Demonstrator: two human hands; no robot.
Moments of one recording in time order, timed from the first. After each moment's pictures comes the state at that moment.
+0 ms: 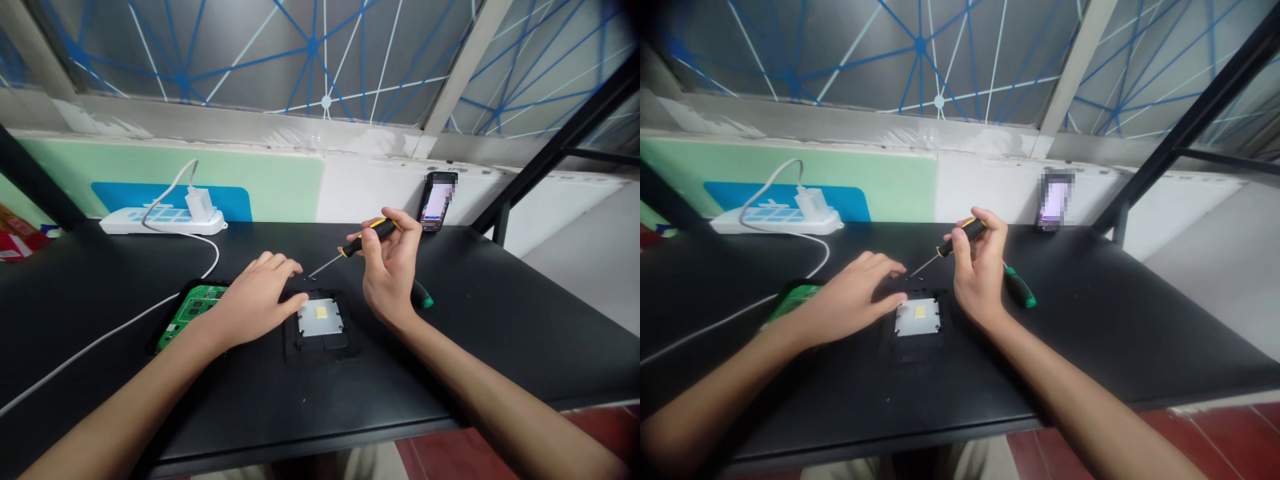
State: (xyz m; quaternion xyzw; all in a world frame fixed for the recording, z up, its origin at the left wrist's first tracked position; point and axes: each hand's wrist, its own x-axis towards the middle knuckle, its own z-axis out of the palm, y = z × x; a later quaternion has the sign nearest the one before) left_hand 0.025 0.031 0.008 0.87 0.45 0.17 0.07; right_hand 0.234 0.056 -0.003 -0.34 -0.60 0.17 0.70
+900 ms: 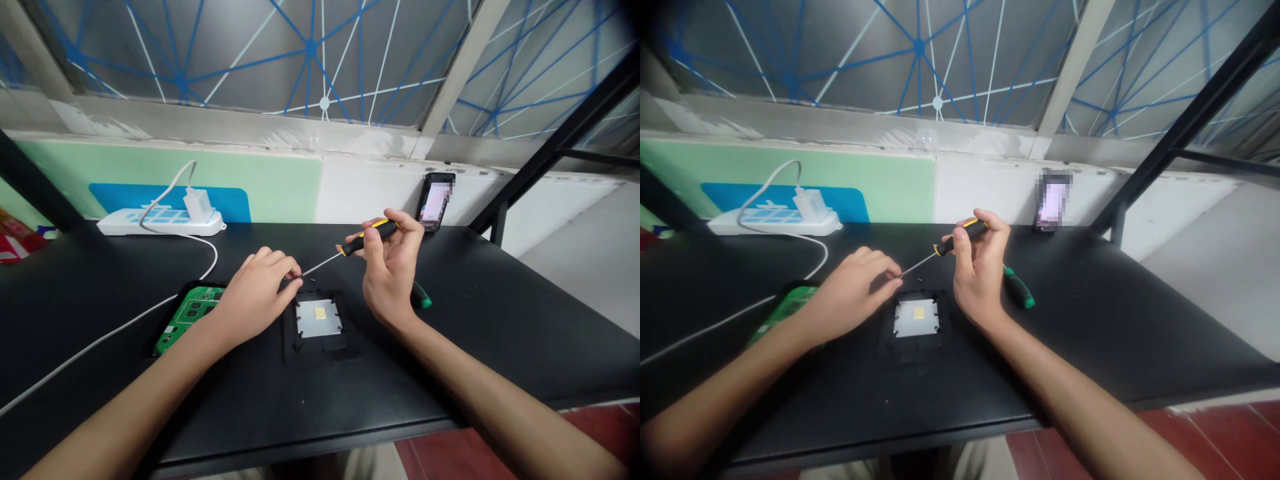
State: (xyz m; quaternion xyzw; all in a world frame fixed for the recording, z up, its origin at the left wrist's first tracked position) left_hand 0.029 0.036 0.005 0.86 0.45 0.23 0.03; right_hand 0.233 0.056 -0.004 -0.34 -0.59 0.17 0.71
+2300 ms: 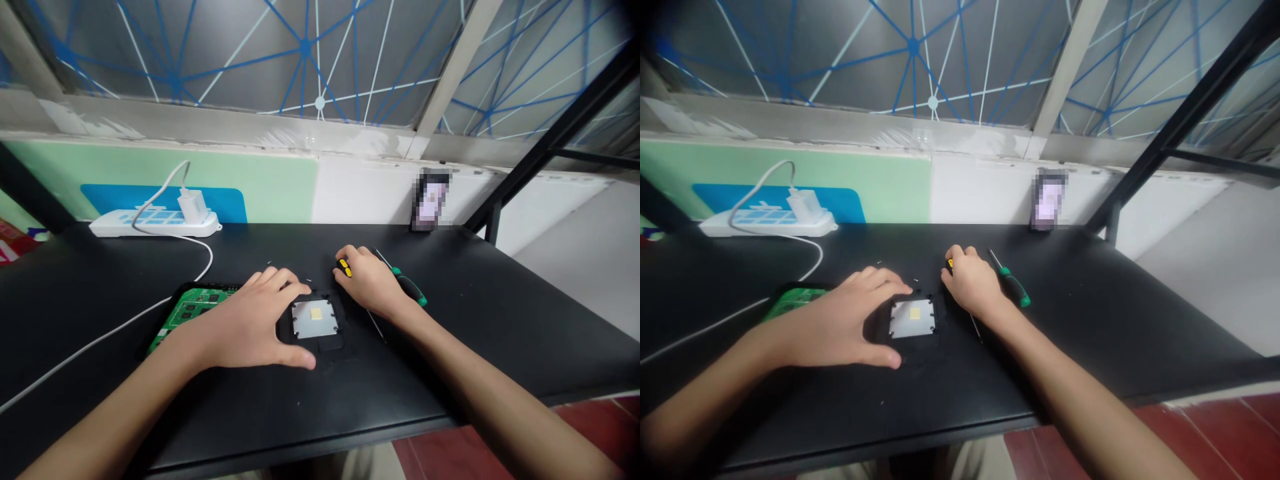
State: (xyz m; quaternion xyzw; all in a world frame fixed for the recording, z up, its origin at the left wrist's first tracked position) left_hand 0.021 0.016 0.016 0.91 0.38 0.10 0.15; right_hand 0.261 0.066 -0.010 -0.64 -0.74 0.02 0.18
